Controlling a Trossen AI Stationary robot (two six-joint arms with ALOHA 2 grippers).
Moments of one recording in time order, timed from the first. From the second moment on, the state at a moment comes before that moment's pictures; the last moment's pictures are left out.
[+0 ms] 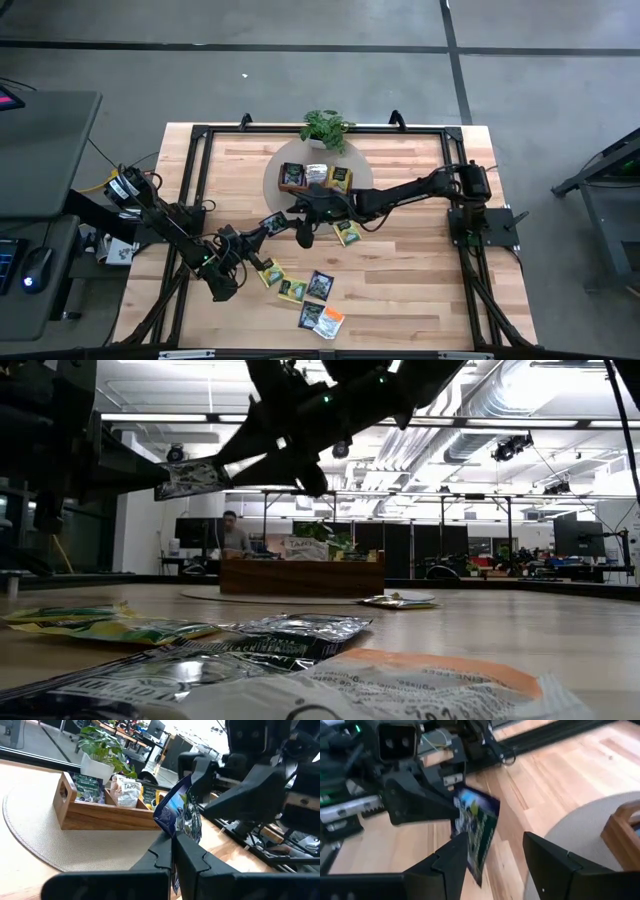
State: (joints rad) left arm -0.82 1.58 0.43 0.41 -1.55 -1.29; right arm 0.04 1.97 1.31 0.23 0.06 0.36
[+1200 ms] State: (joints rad) left arm -0.82 1.58 0.43 0.42 -1.53 -1.26; right arm 0.04 1.98 1.31 0.25 0.02 0.33
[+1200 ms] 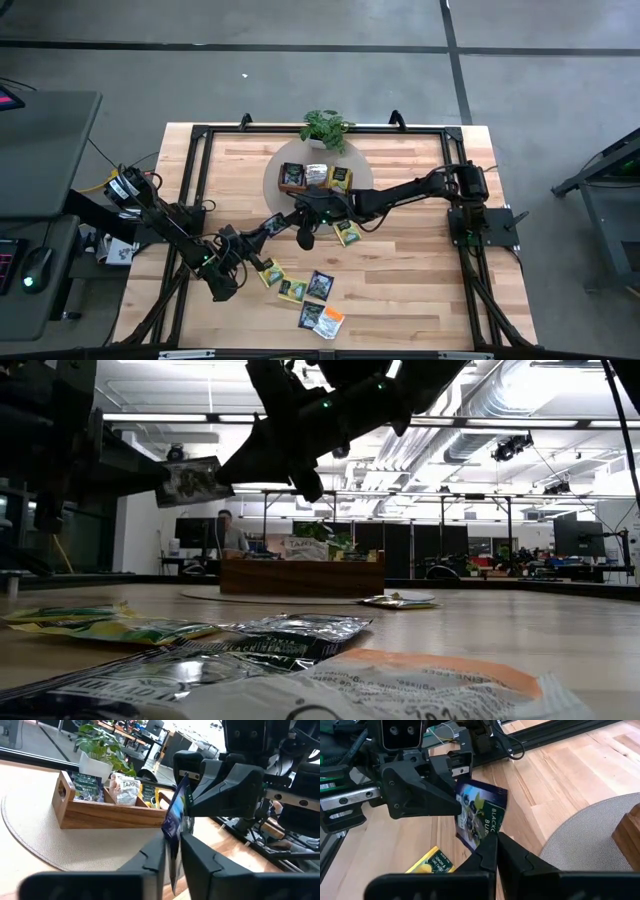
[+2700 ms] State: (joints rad) left arm -0.82 1.58 0.43 0.28 -1.34 -1.24; right arm -0.21 2.00 2.00 -0.85 -0.01 -0.07
